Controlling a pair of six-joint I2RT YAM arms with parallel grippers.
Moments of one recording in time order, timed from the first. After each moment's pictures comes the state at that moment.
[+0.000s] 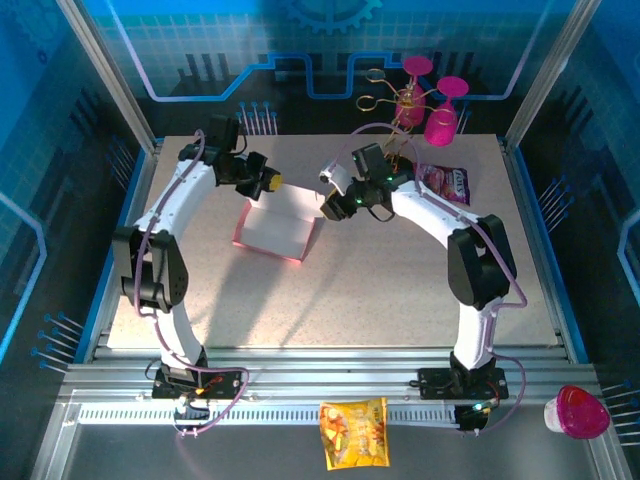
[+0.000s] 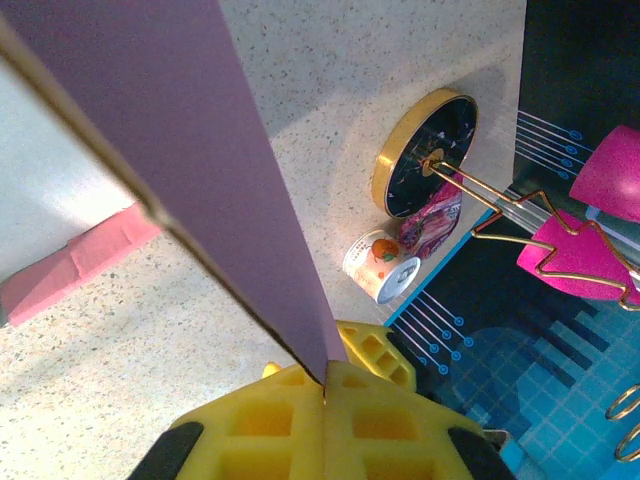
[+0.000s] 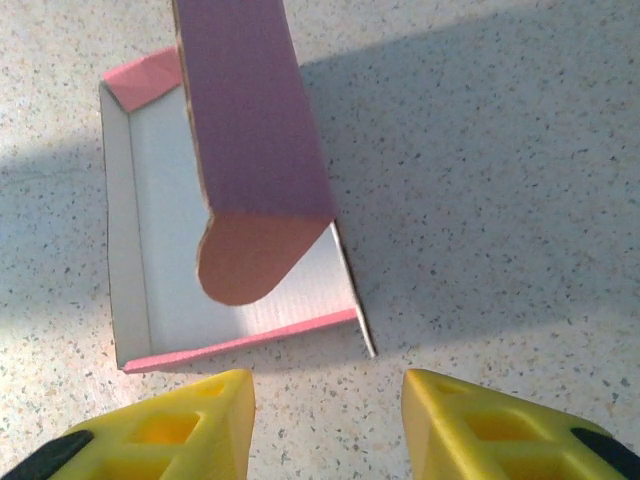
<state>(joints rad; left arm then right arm) -0.11 1.85 1.68 -0.80 0.60 -1.28 0.47 1.94 1.54 -0.47 -0.46 -0.36</state>
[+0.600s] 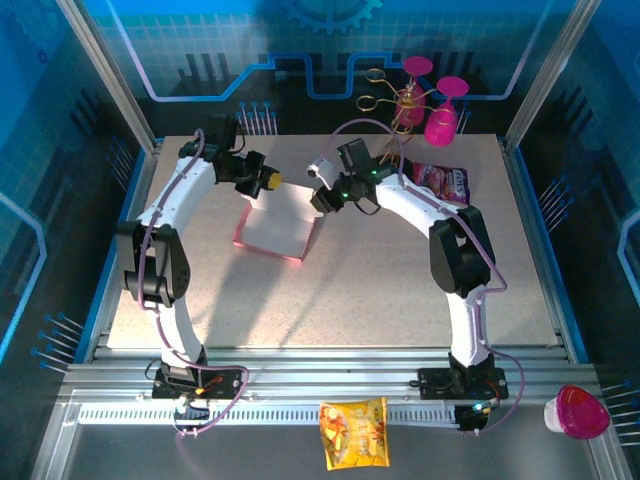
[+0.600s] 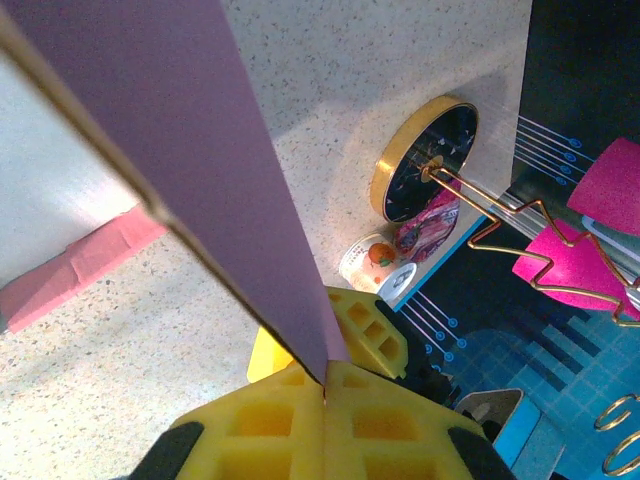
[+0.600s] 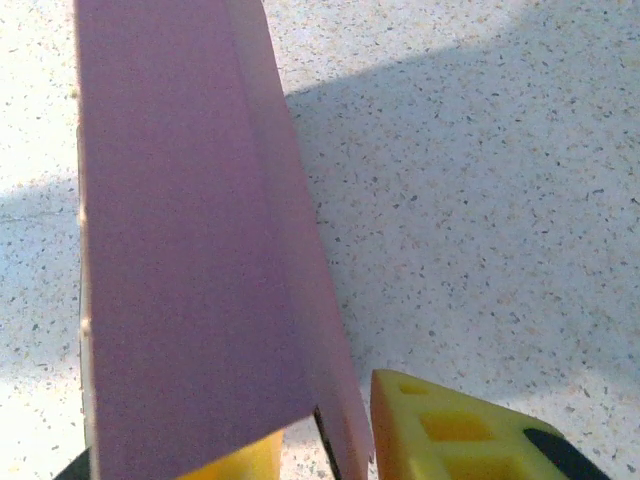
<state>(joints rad) -0.09 1.89 1.71 -0.81 0.63 -1.28 0.50 2.09 1.73 -0.50 -0.44 -0.32</state>
